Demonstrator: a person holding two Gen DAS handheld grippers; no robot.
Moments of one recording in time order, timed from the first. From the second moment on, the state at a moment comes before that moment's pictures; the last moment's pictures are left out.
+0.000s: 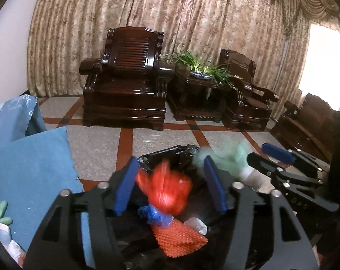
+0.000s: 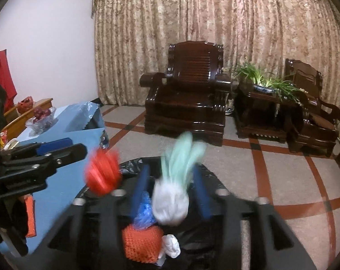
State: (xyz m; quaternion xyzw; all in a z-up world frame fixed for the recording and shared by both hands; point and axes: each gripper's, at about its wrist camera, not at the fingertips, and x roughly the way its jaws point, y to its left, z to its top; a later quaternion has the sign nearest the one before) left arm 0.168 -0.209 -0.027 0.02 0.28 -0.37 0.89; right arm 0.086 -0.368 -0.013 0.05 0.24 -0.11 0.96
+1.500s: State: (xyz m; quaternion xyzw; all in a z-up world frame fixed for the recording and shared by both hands) left arm 0.094 0.147 -0.041 -0.03 0.29 -0.02 0.96; right arm 0.120 -0.096 -0.055 0.02 0.27 0.12 0.96
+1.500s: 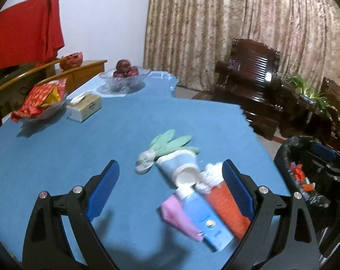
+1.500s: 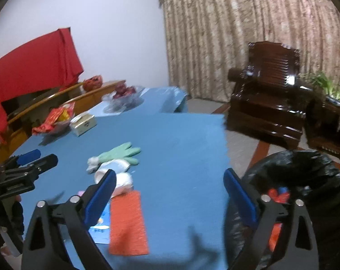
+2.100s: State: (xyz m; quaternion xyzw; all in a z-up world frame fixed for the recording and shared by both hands) left arm 0.095 0.171 -0.090 -0.03 0.34 0.00 0.94; right arm 0.140 -0.051 -0.127 -0.01 0.35 0.14 0.93
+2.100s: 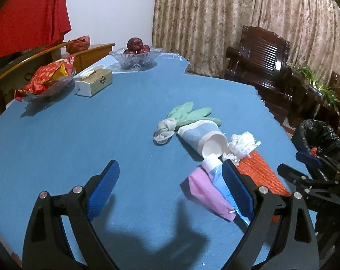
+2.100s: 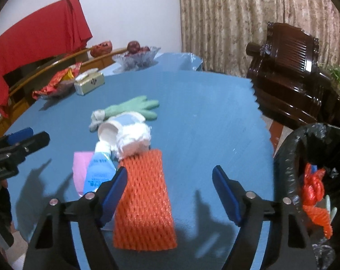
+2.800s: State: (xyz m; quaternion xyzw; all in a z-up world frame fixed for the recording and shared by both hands) left arm 0.100 0.163 -0.101 -0.03 0.35 -0.01 0.94; right arm 0.146 -0.042 -0.152 -0.01 0.41 0.19 0.89
